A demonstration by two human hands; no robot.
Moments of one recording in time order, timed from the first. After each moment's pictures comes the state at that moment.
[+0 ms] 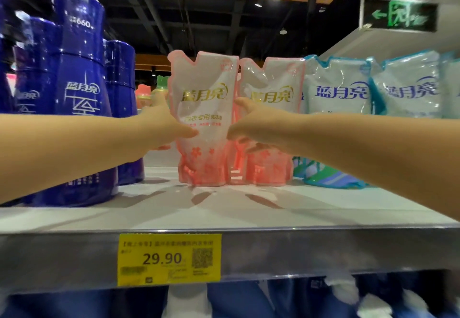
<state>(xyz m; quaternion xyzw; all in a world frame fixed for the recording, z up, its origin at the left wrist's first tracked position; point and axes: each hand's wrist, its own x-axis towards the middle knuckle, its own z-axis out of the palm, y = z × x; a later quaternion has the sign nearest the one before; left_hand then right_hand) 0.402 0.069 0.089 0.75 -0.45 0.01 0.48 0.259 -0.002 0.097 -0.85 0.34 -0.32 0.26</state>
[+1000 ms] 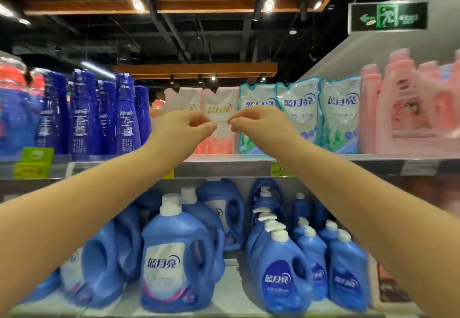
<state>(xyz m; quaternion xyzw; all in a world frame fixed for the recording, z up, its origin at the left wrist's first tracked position) 0.135 0.260 0.053 0.65 -0.57 0.20 0.45 0.008 0.174 0.059 -0.83 0.20 -0.48 0.21</state>
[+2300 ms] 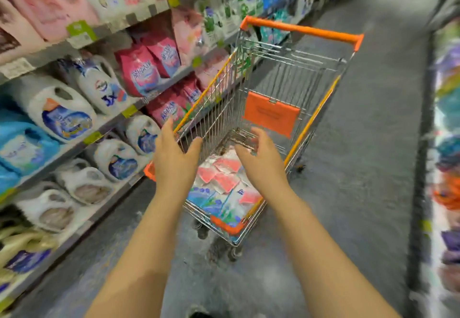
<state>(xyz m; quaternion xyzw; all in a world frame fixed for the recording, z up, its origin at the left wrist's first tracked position) -0.547 0.543 -0.332 0.57 -0.69 -0.26 0.37 -0.683 0.608 -0.343 -0.41 0.76 -0.44 0.24</state>
